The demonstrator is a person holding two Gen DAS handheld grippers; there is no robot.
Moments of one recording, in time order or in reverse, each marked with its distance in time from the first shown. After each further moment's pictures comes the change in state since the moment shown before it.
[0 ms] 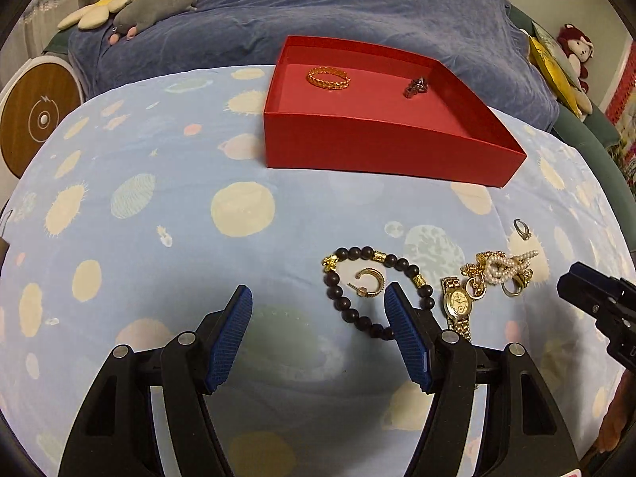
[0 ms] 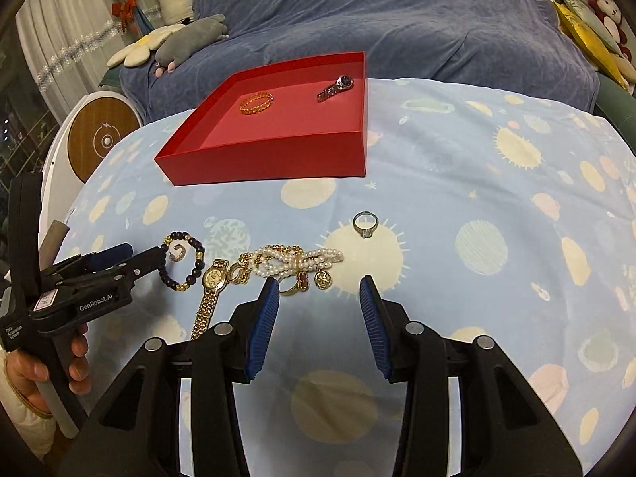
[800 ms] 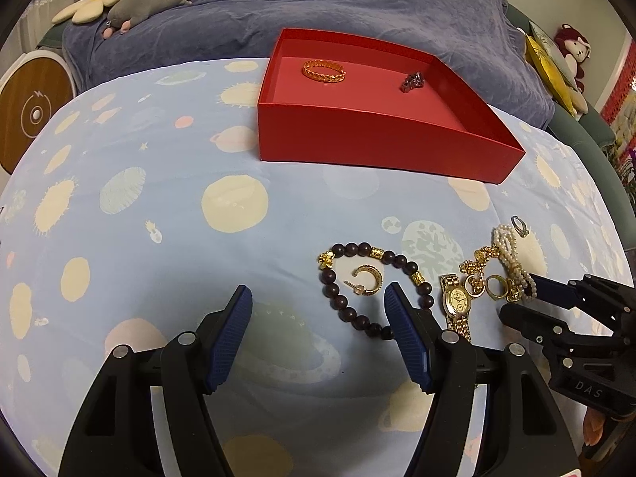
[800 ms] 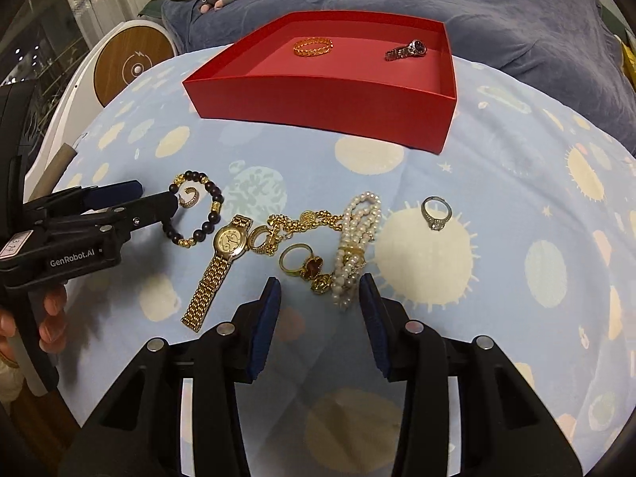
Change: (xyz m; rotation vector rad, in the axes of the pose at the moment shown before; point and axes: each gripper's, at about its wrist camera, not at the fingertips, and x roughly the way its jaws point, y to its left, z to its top) left arm 0.006 0.001 0.000 -0.005 0.014 -0.025; right arm 0.041 0.026 -0.003 -0.182 0.143 0.063
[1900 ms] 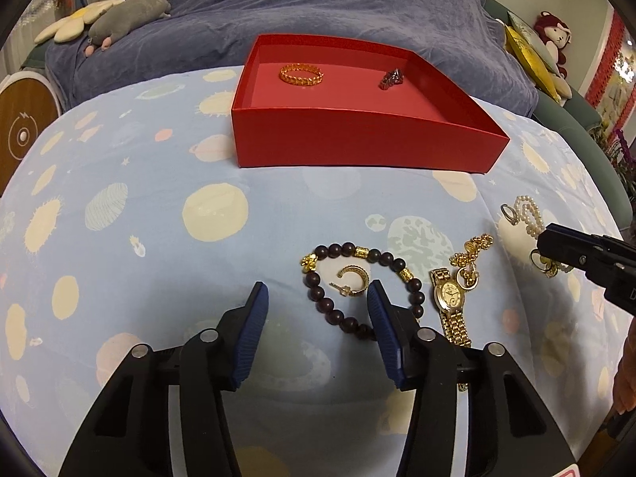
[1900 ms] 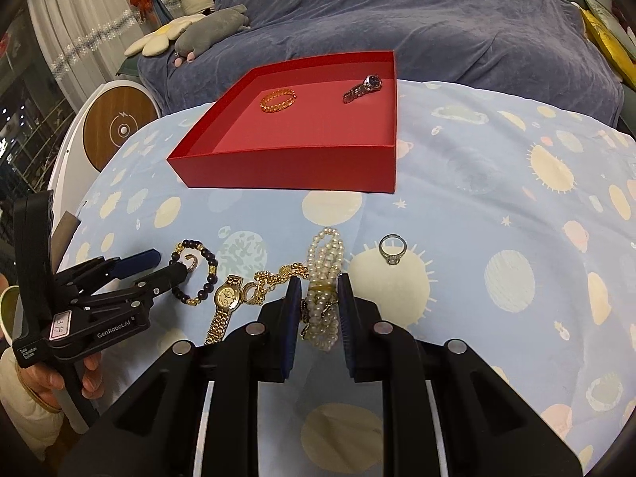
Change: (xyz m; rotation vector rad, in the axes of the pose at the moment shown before) left arm 0.002 -0.008 -0.003 0.082 -0.036 -0.018; right arm -0.033 -0.024 0.013 0.153 -0.114 0.010
